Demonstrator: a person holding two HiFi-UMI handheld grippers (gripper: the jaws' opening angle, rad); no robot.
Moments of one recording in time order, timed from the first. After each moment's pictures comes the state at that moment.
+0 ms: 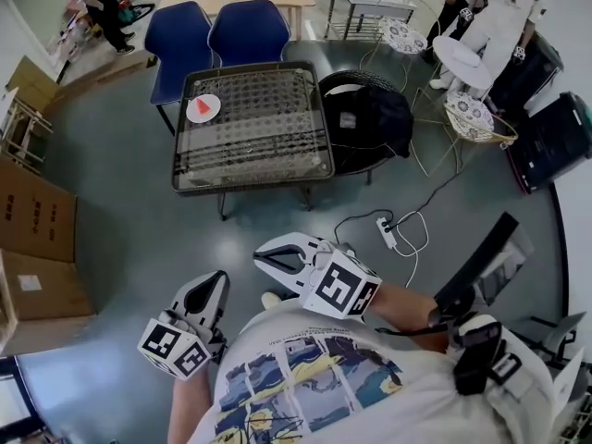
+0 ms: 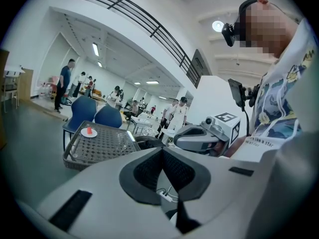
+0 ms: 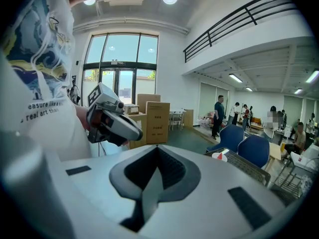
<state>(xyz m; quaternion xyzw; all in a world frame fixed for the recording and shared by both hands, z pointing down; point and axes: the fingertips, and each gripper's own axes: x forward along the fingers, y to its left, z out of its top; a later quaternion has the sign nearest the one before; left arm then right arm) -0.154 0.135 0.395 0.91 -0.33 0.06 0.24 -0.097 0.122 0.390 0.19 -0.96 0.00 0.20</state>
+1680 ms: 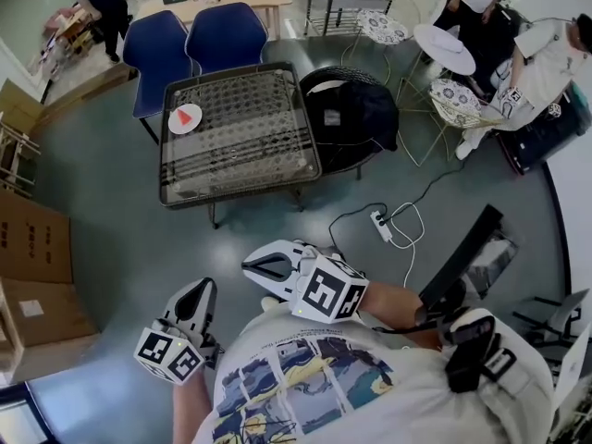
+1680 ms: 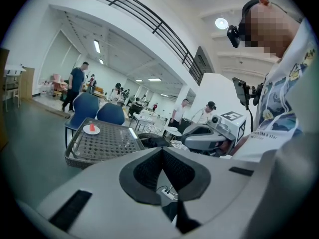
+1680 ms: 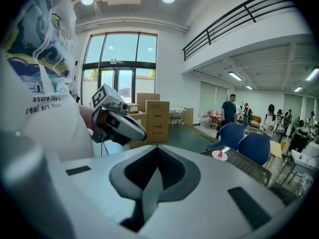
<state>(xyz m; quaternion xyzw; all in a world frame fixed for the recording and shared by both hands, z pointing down) -0.156 0.116 0.417 0.90 -0.34 0.07 0.26 -0.093 0.114 0.402 0.18 -0.96 0.00 0.21</state>
